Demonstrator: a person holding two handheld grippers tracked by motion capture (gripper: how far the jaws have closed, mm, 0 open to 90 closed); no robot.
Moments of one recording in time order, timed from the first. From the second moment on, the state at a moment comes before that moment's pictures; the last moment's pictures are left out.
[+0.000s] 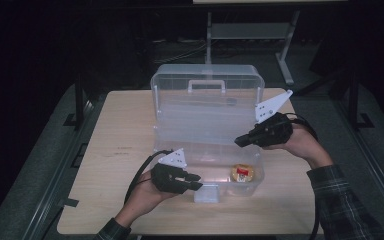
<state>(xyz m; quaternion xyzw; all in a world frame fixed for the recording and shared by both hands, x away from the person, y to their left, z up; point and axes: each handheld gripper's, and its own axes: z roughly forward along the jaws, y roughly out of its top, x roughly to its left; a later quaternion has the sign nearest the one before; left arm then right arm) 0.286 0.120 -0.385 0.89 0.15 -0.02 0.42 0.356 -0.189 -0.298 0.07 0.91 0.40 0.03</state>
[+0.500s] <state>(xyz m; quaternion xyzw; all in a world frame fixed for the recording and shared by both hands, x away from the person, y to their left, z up) 0.286 0.121 -0.386 0.89 0.15 -0.02 0.42 0.346 -0.189 -0.304 0.07 0.91 0.40 0.02</state>
